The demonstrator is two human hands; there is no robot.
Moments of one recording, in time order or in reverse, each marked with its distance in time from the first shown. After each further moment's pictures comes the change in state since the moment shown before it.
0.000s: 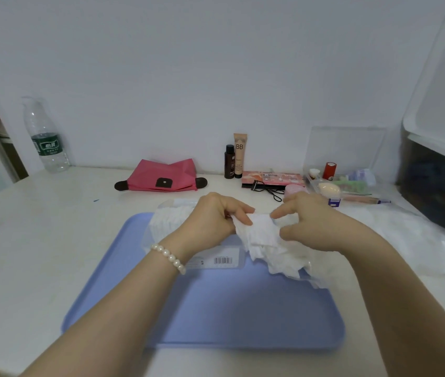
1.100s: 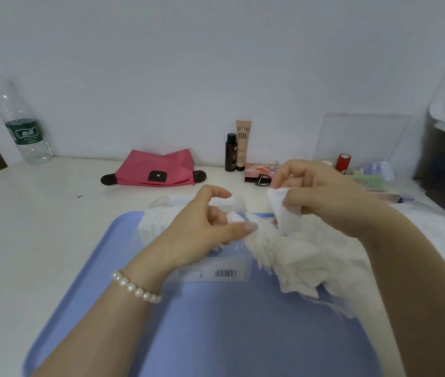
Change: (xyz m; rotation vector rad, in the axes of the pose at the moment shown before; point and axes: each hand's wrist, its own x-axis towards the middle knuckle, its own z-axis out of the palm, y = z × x) left_hand -0.009 -0.013 -0.019 -0.189 -0.056 -0.238; right_hand 0.045 0.005 -0.004 0.693 0.025 -0.277
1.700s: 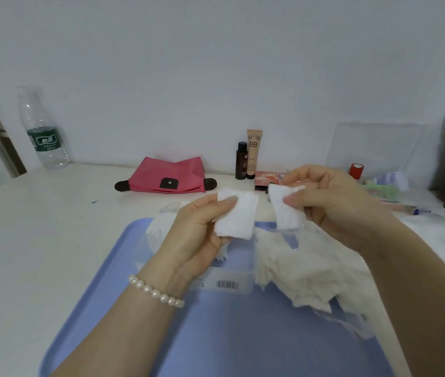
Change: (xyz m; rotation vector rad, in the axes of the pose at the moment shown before) left_hand 0.008 0.005 0.003 -0.948 0.140 -0.073; right_hand 0.002 -0.010 0.011 0.440 0.123 0.065
